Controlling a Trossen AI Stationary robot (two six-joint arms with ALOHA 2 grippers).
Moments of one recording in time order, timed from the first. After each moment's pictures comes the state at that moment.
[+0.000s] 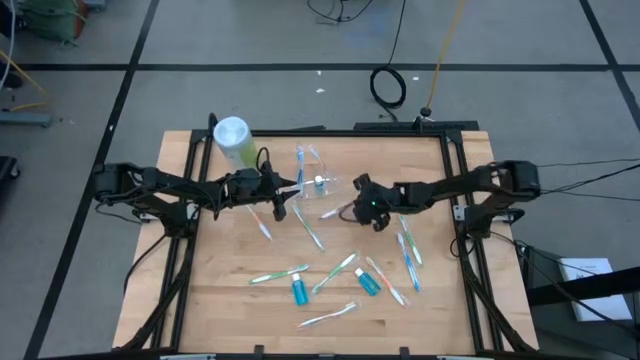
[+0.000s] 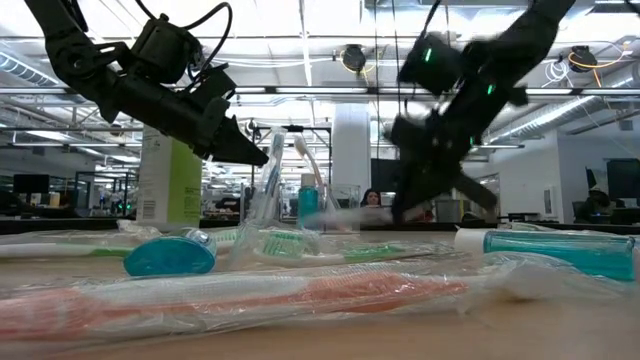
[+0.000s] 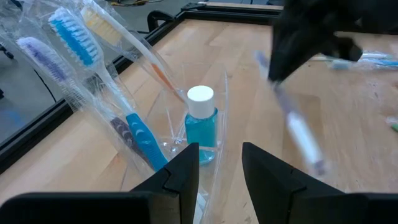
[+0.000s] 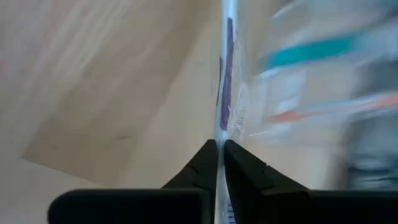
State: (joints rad) left arm 0.24 1.39 0.41 0.63 -0.08 0.01; right arm -0.10 1.56 0.72 0.01 0.25 -0.86
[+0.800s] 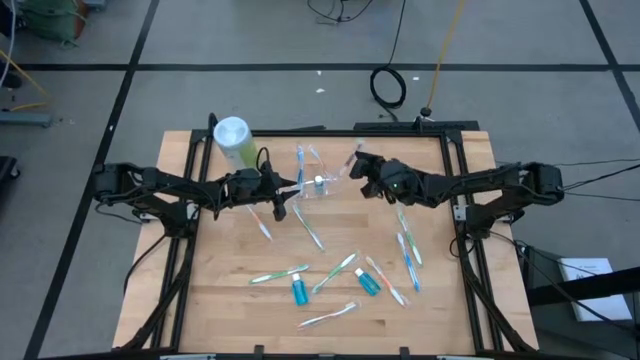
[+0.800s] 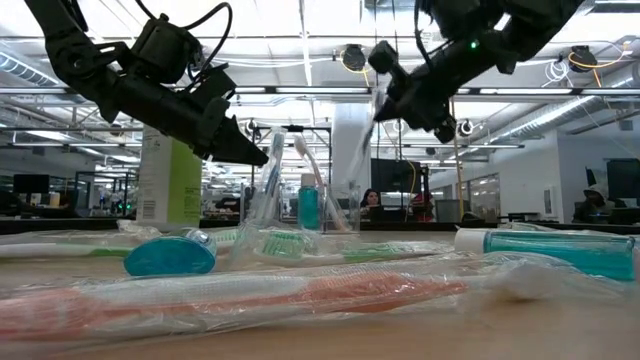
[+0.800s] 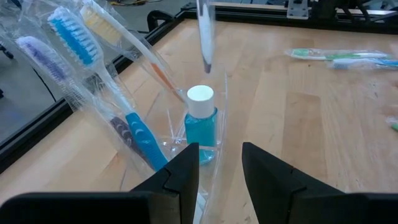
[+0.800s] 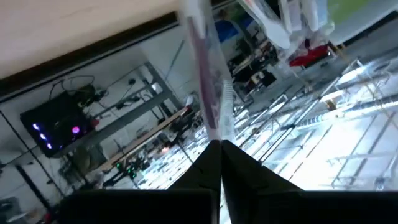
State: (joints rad) left arm 0.24 1.39 0.41 0.63 -0.08 0.01; right arm -0.17 1.39 0.72 0.38 0.67 -2.23
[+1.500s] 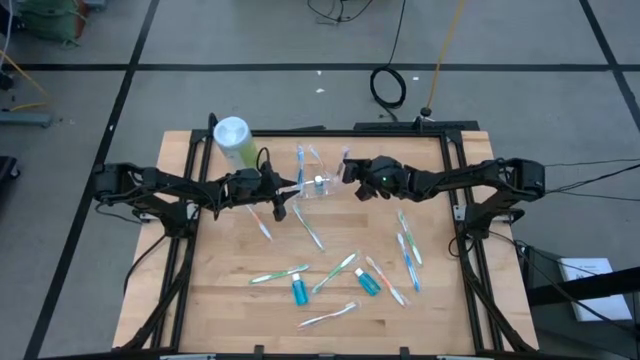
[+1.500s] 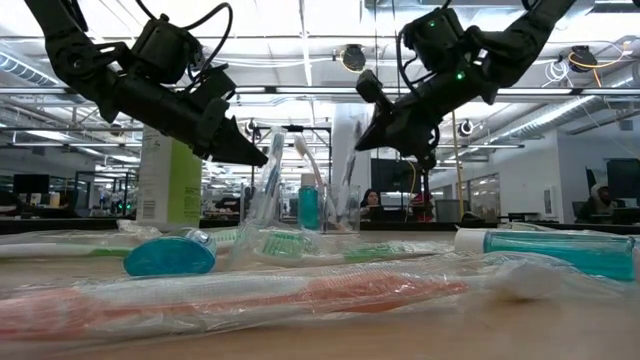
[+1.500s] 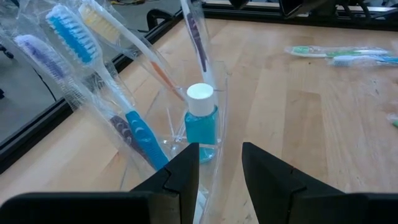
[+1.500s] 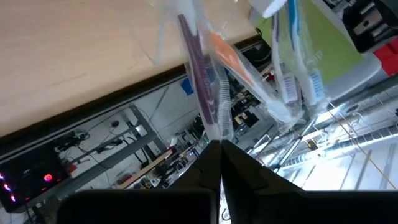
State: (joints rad) left arm 0.24 1.39 0.41 0.62 -0.08 0.02; right arm -0.26 1.54 0.72 0.48 0.39 -2.24
